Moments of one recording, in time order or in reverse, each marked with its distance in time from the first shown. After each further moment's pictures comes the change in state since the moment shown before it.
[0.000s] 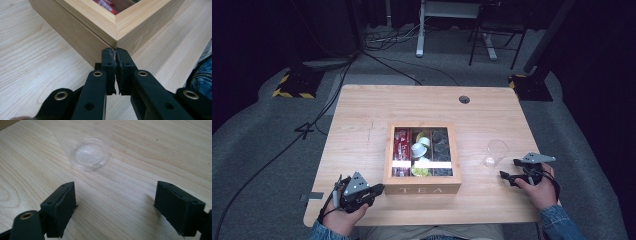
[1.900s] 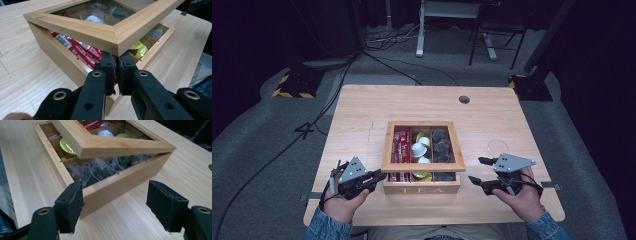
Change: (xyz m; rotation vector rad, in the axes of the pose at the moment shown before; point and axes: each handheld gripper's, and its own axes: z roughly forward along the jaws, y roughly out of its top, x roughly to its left) left arm 0.008 0.039 -0.012 -0.151 -0.042 0.023; right arm 0.132 0.094 -0.042 -0.160 0.203 -0.317
